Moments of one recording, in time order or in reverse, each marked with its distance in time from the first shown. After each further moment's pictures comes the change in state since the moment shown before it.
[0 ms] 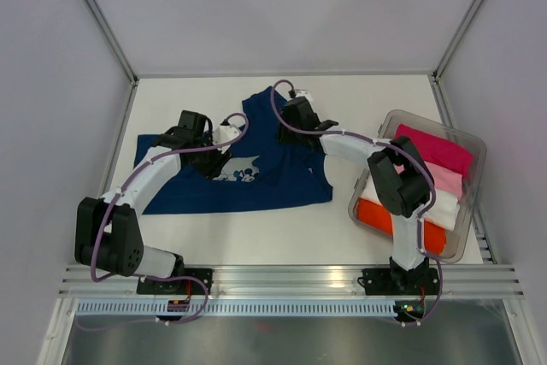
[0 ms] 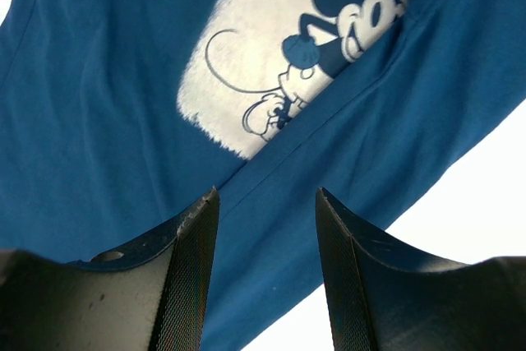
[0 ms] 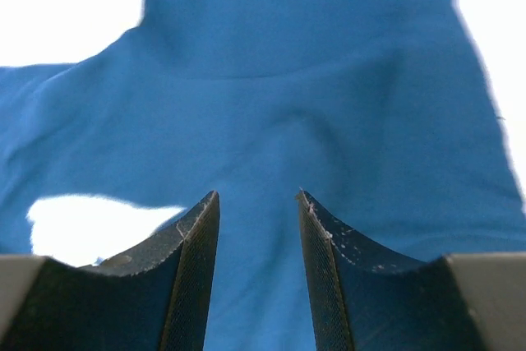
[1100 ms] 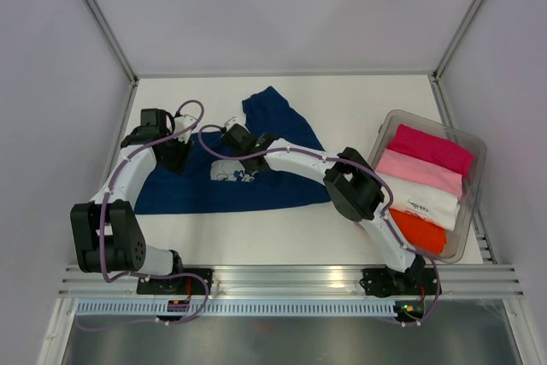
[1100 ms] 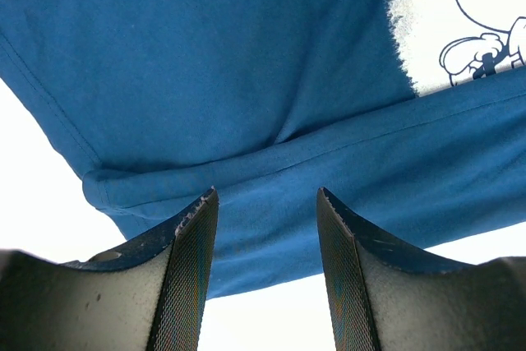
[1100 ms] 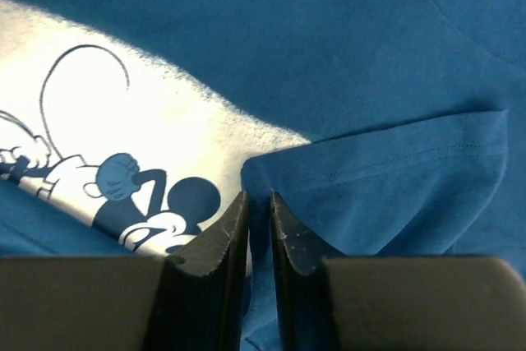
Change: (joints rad) left arm 0.304 -0.001 0.001 0.000 -0.140 -0.101; right arm 0.343 0.288 0.486 -0.467 0.265 -0.448
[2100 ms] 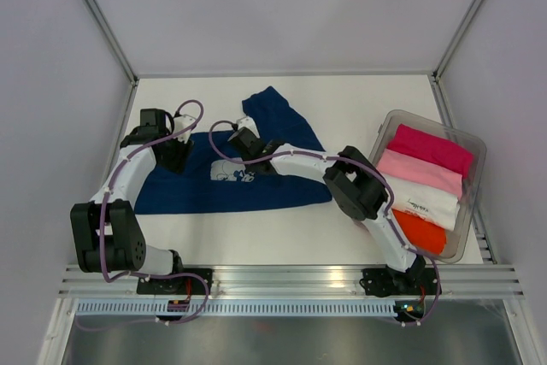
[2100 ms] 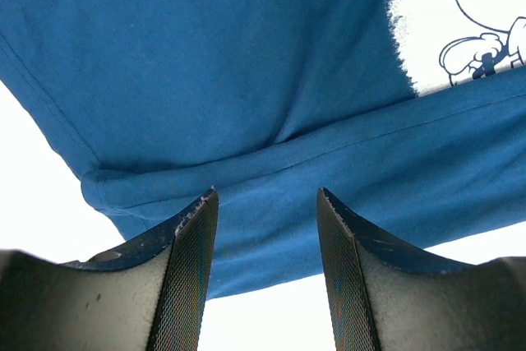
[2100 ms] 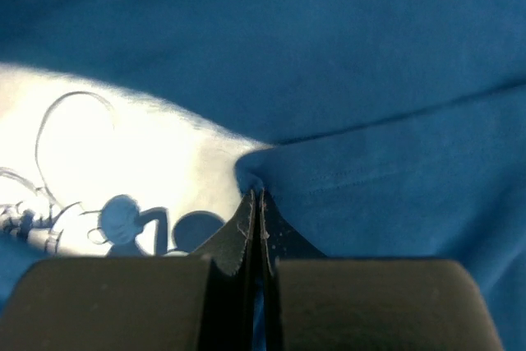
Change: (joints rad) left arm 0.005 0.001 0.000 0.000 0.007 0.000; right arm -0.016 -0.012 -0.105 0.164 0.006 0.142
